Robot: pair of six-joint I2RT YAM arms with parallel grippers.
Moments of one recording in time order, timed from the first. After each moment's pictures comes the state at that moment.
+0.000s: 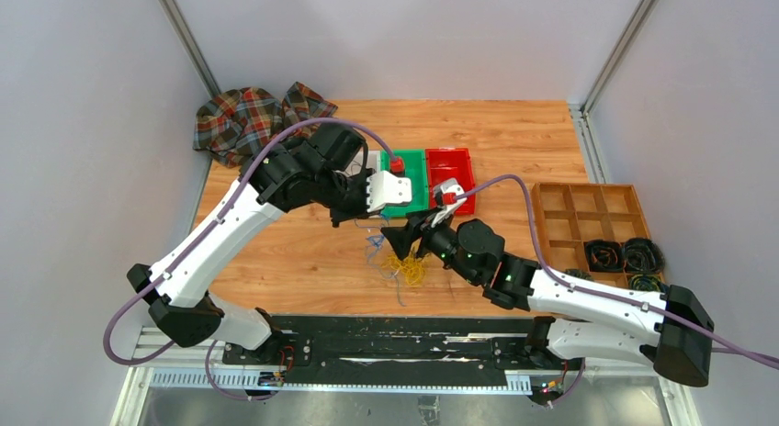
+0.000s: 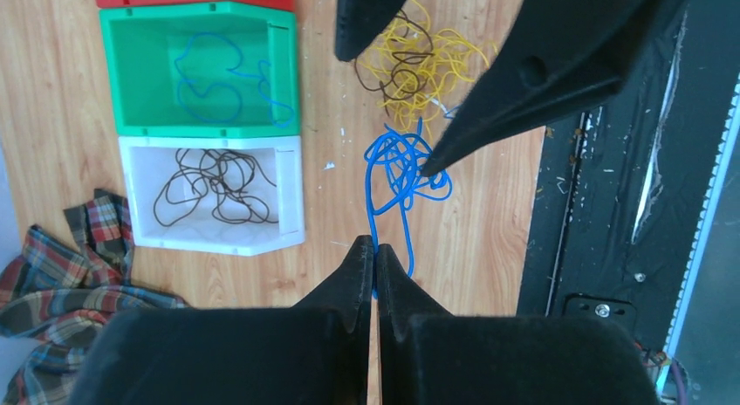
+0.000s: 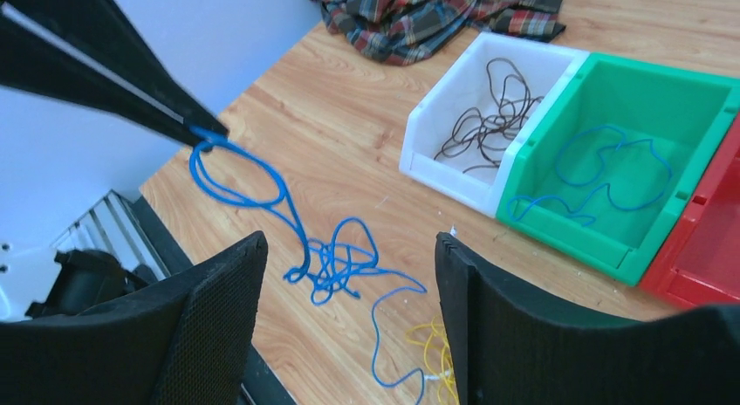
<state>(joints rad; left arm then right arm) -0.80 1.40 1.73 -1.28 0.28 0.70 1.11 1.03 0.65 0.30 0.29 0.33</state>
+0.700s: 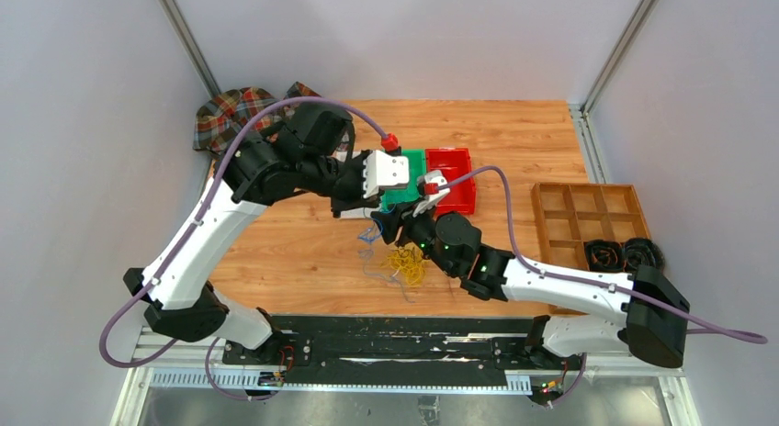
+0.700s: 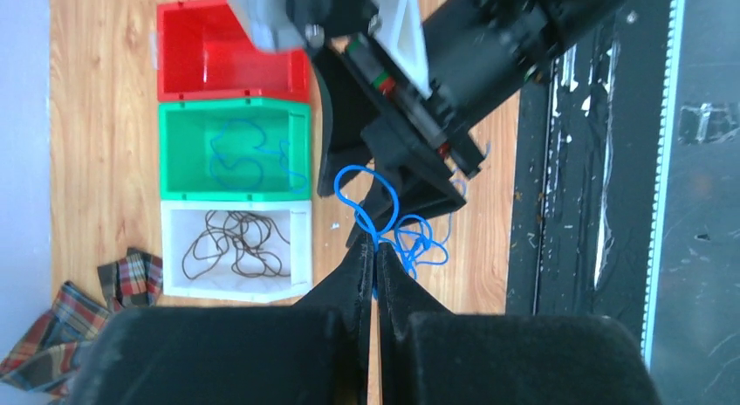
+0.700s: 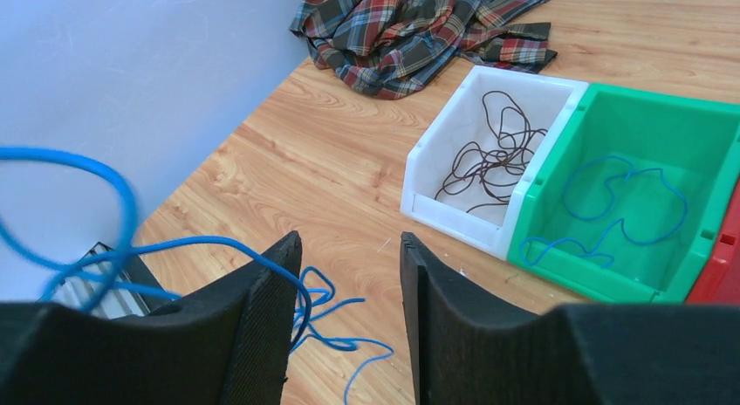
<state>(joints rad) -0.81 1.43 1.96 -1.33 0.39 0.64 1.12 1.20 0.73 0.44 0.39 0.35</state>
